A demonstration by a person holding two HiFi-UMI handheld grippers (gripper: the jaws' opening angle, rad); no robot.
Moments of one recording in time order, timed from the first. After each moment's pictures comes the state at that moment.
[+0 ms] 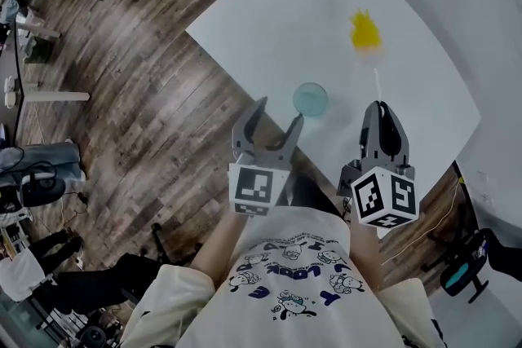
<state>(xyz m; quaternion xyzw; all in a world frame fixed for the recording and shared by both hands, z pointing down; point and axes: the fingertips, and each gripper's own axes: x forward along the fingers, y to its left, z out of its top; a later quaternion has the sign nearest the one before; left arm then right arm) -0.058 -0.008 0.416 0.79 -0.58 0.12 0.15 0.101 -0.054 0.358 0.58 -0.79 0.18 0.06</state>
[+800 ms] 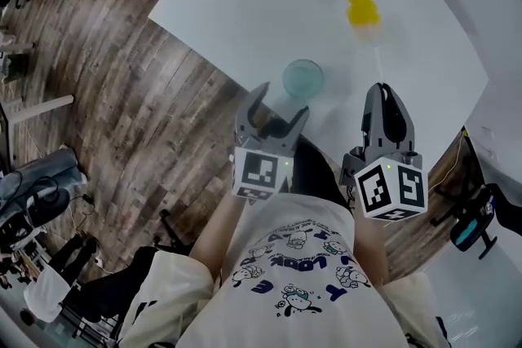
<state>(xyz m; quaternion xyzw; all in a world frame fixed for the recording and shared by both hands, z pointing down) -0.019 -0.014 0.504 0.84 -0.48 0.18 0.18 0.116 -0.062 0.404 0.61 -0.76 0.22 0.09</state>
